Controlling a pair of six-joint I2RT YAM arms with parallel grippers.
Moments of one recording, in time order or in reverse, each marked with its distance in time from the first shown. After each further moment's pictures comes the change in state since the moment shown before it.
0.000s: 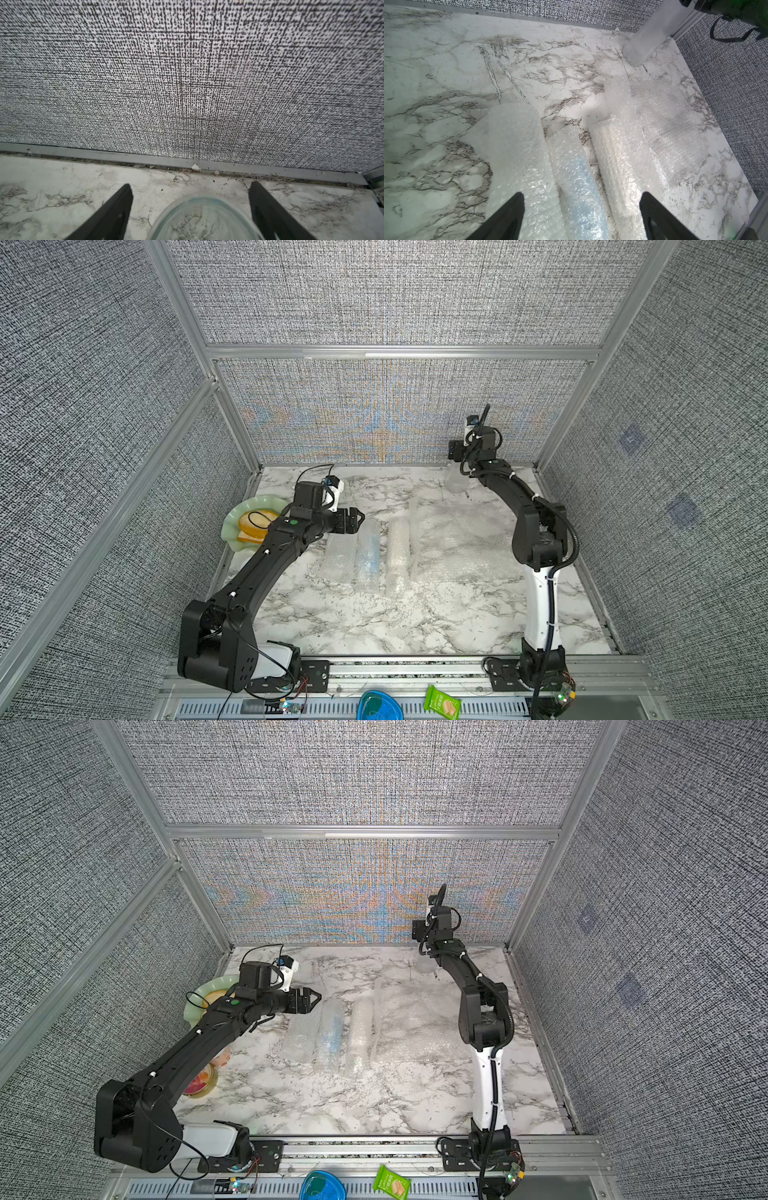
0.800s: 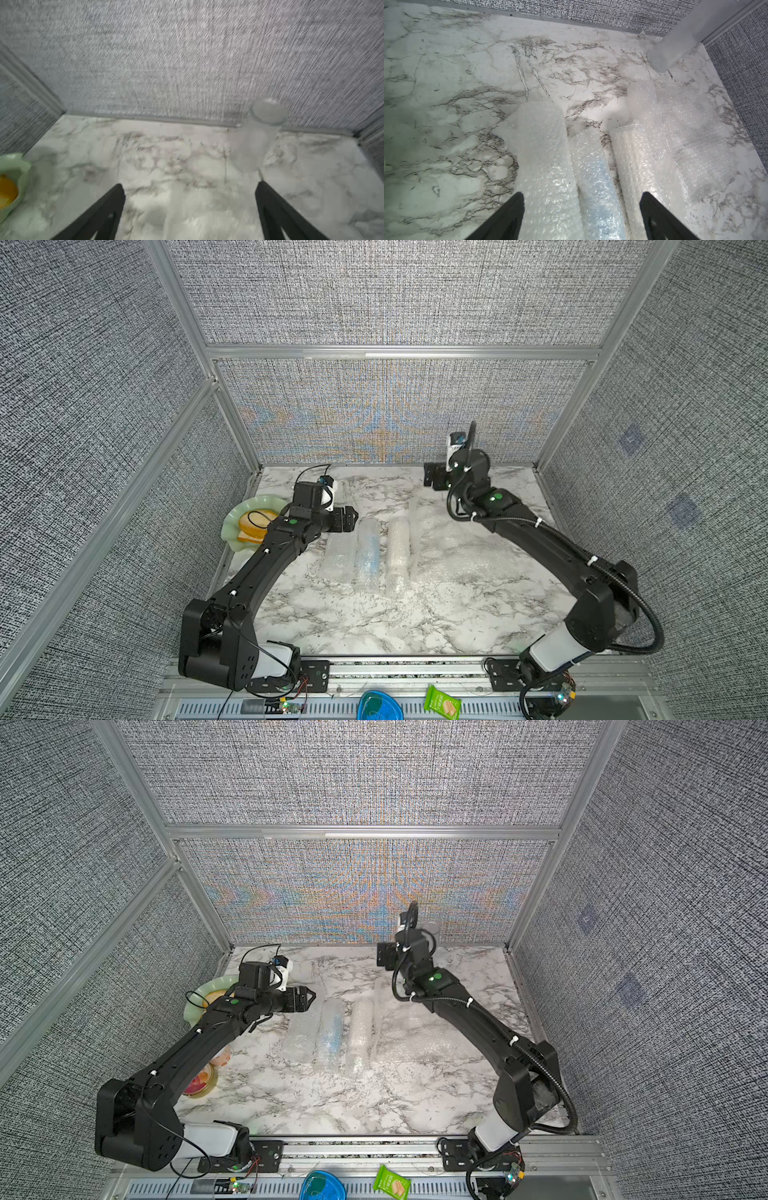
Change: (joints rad) left arm 0.011 0.007 0.001 -0.012 -0.136 -0.029; right arm 0.439 -0.722 -0.622 -0.171 0.293 0.238
